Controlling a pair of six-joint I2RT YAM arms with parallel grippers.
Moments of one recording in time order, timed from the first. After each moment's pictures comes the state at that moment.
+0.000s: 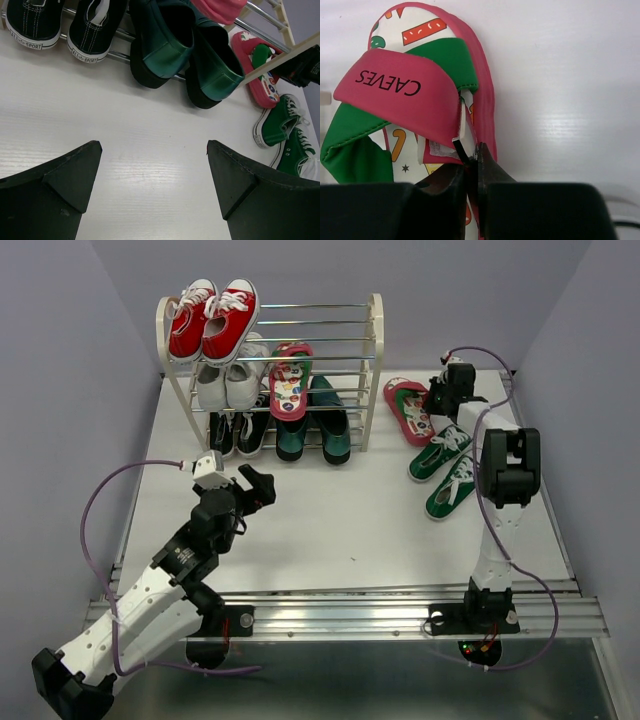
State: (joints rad) left arm -0.66 0.60 0.53 -0.22 -0.51 -0.68; right arm 0.01 2.26 1.74 -0.10 -0.13 0.16
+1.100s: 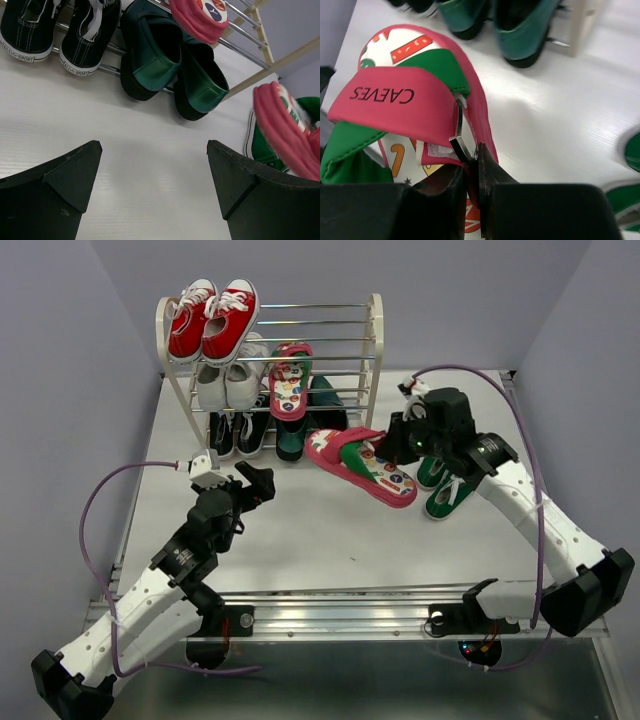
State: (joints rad) left arm -0.66 0.59 0.53 -0.16 -0.52 -0.69; right arm 0.47 1.25 1.29 -0.59 -0.21 0.32
